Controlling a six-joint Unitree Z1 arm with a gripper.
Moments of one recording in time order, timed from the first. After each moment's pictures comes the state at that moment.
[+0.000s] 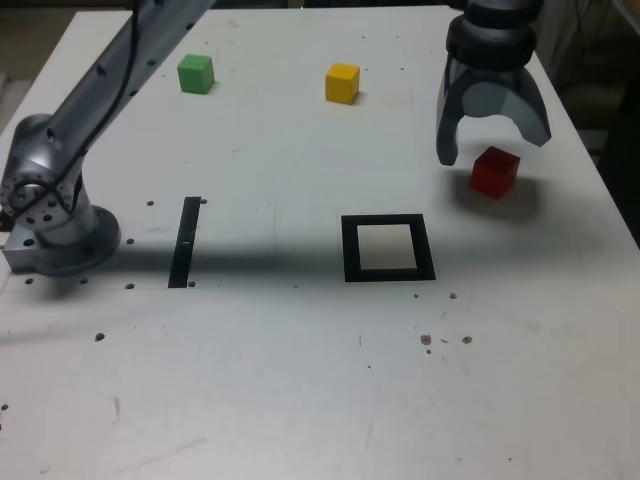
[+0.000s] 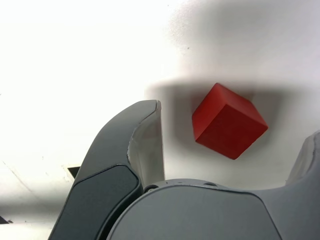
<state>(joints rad) 0.19 2.38 -2.23 1.45 0.05 0.34</state>
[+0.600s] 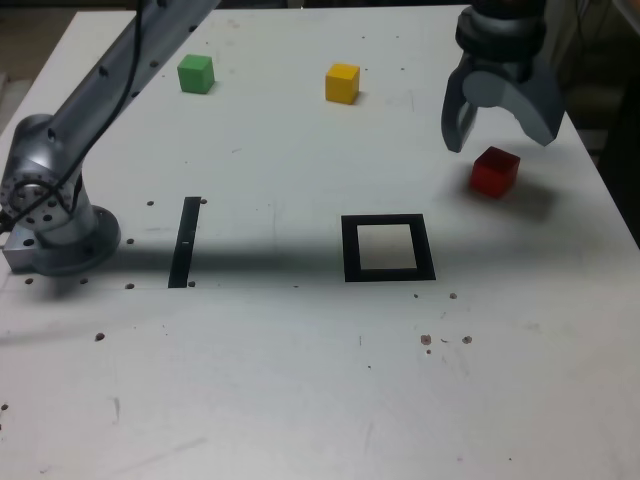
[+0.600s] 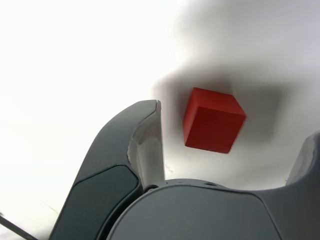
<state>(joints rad) 0.19 2.39 -2.29 1.45 0.07 0.68</state>
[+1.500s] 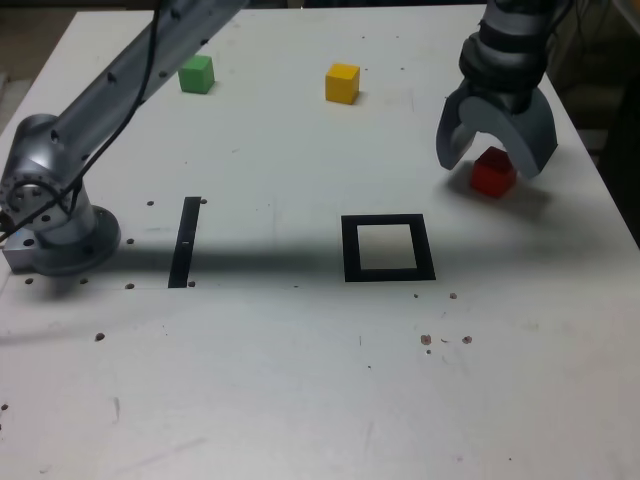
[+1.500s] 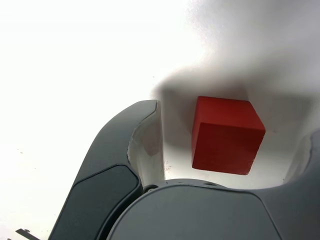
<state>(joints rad) 0.15 2.46 -2.29 1.45 0.14 0.75</state>
